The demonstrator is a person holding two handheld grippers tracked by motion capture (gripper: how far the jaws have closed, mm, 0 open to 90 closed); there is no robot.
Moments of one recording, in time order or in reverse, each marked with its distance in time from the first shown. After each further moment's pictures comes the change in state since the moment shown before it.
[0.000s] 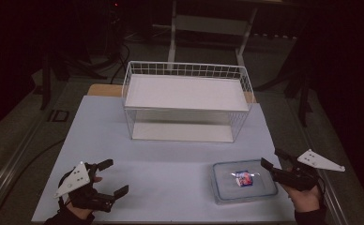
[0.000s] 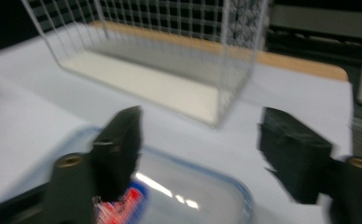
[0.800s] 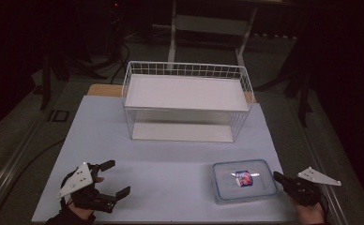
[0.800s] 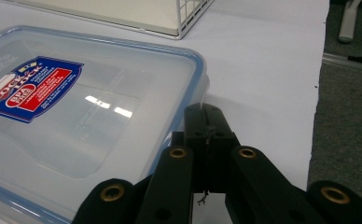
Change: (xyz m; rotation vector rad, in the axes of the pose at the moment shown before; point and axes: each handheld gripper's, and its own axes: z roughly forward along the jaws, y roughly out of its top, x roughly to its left) left arm -0.001 -0.002 0.004 0.015 -0.010 0.009; right arm -0.025 -0.069 -0.008 0.169 -0.083 0.066
